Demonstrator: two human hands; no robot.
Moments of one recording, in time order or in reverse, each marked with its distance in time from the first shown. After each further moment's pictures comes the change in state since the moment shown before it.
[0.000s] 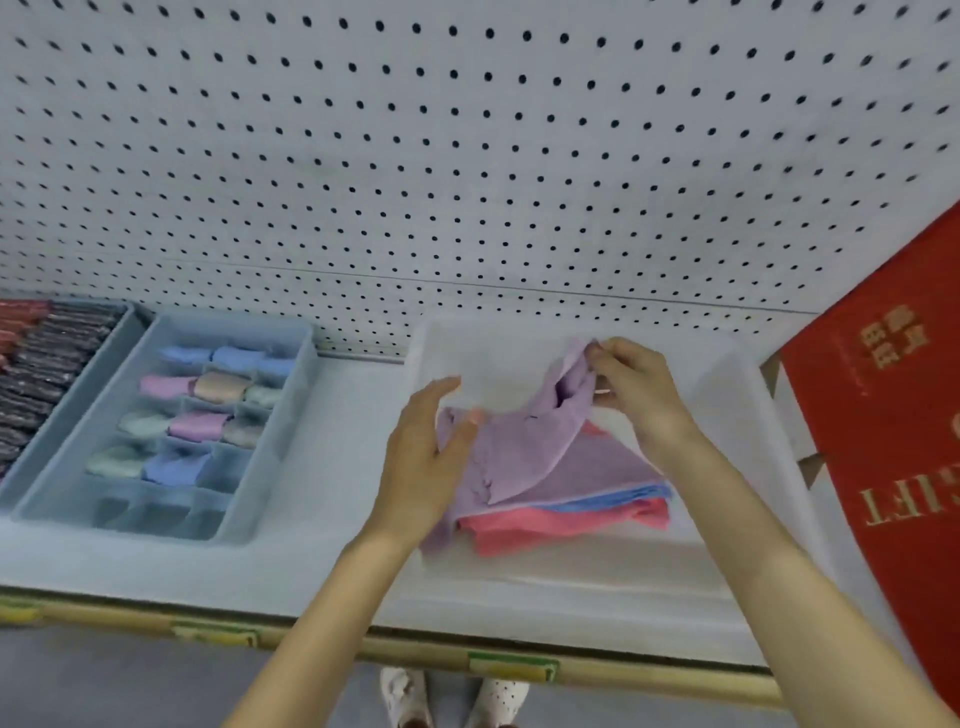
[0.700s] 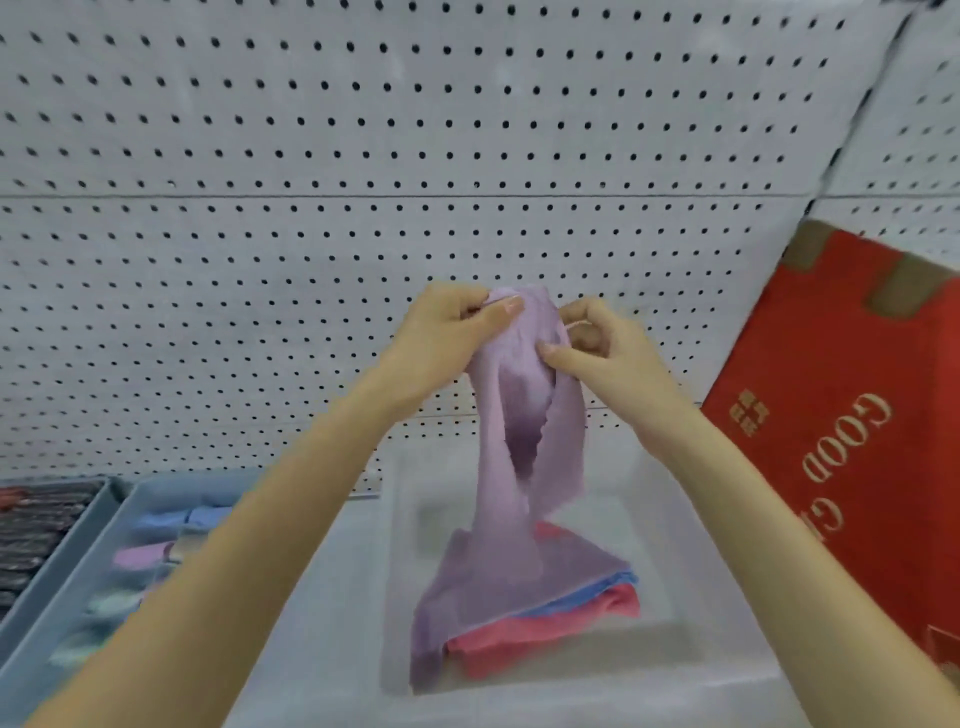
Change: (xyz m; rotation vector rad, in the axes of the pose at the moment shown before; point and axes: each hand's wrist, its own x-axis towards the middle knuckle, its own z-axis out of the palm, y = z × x) left_hand 0.068 0.198 -0.067 -0.146 -0.330 0.431; right_hand -0.081 -0.156 -0.011 -0.203 0.042 -0.444
